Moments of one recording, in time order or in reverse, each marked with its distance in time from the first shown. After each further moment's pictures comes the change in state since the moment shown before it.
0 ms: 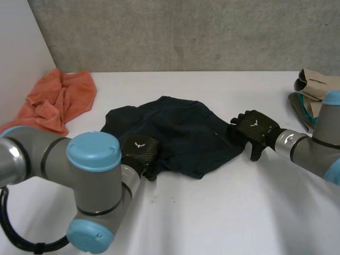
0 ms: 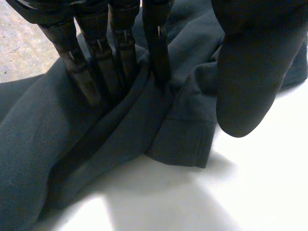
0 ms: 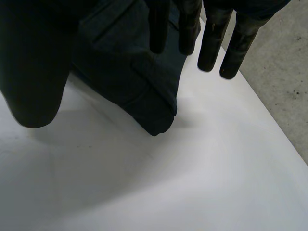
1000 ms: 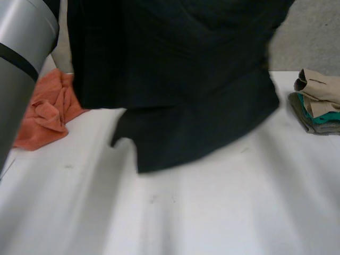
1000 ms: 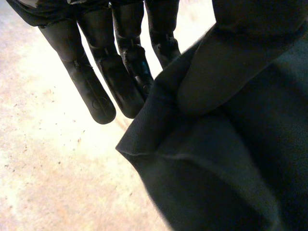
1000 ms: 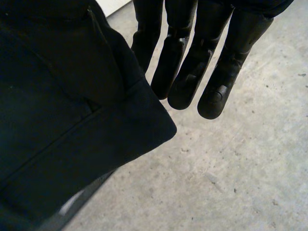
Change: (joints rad) left arm -0.010 0.608 0.302 -0.075 0.022 0.311; right arm 0.004 -0.738 -0.135 -0.073 0.087 0.559; left_hand 0.579 0.639 0.632 0.647 0.604; right_hand 0.734 0.891 0.895 0.903 0.873
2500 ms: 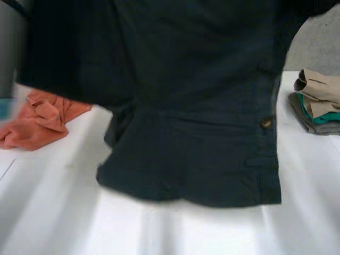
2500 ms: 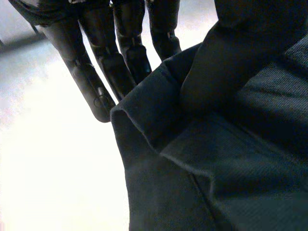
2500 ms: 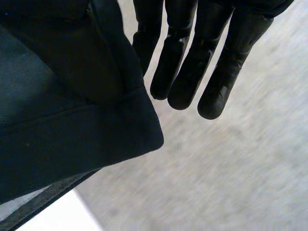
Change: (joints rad) left arm 0.184 -0.098 0.067 0.246 0.132 -0.174; right arm 0.135 0.010 -0.018 0.246 0.224 -0.101; left_hand 0.000 0.003 0.003 0.004 0.000; right_hand 0.000 0.000 0.004 0.000 0.000
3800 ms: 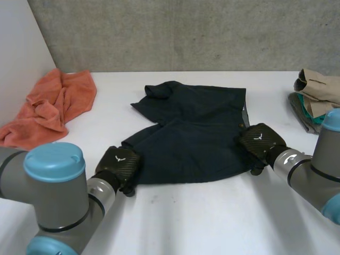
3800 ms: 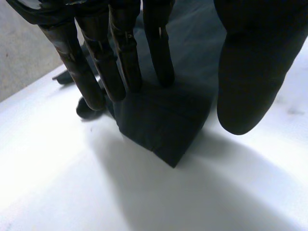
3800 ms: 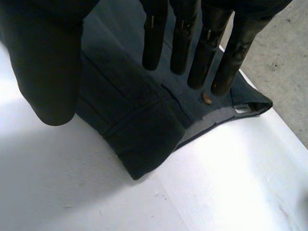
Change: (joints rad) left arm -0.050 -0.341 -0.639 -0.154 -0.051 -0.003; right arm -0.051 0.436 0.582 -0.351 -0.060 -0.302; left_hand -0.524 -0.588 -0.583 -0.593 -0.546; right_hand -0.541 -0.673 -0.683 -0.683 -0.674
